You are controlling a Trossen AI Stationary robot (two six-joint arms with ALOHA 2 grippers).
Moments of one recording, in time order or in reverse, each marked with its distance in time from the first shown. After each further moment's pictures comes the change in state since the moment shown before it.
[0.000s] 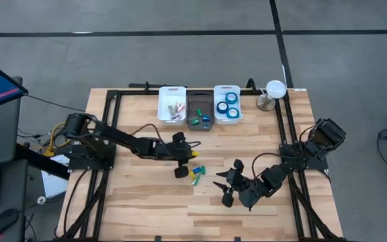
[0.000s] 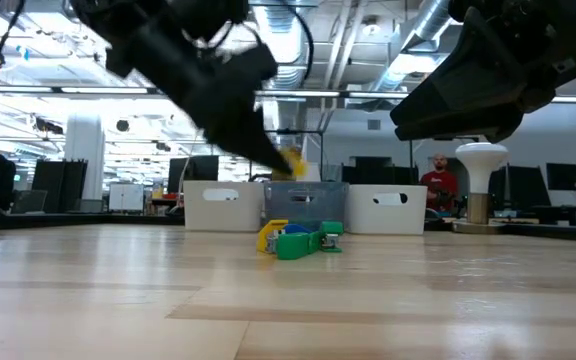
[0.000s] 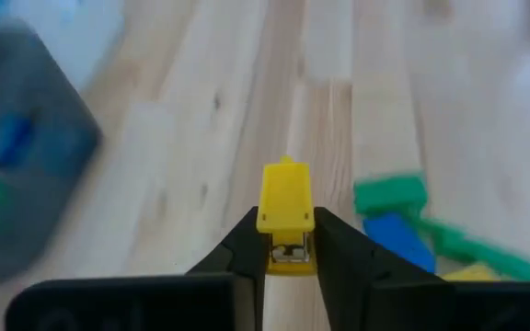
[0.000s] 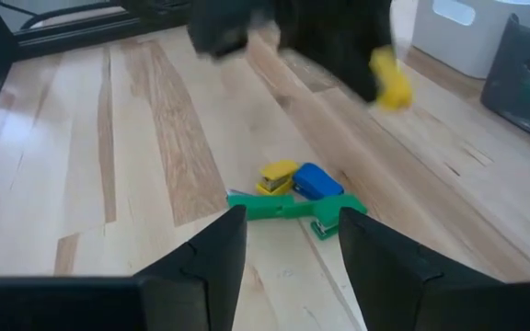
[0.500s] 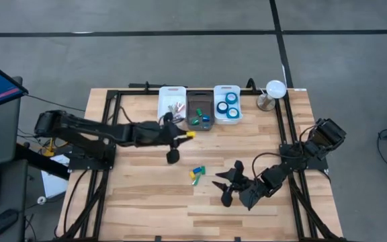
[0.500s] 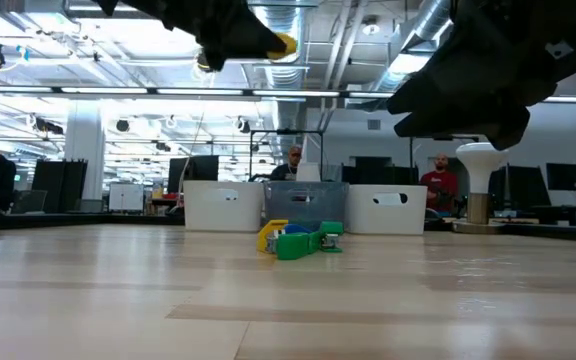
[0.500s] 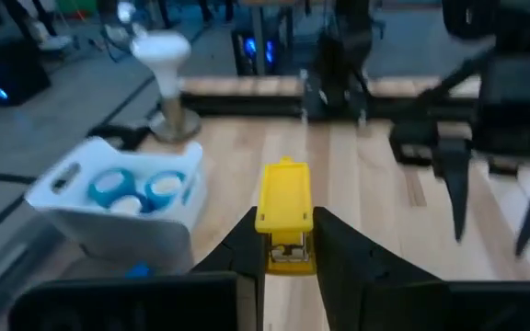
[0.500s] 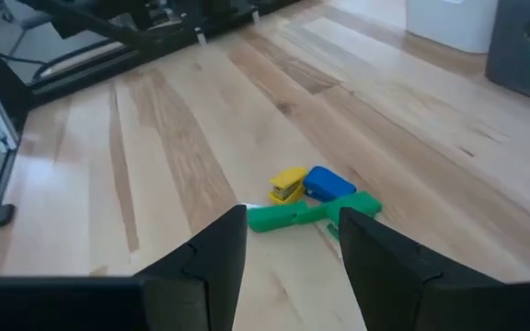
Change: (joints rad) left arm 0.067 -0.378 0.001 -0.009 -0.002 0.096; right arm 0.001 0.000 0.000 0.025 0.012 0.141
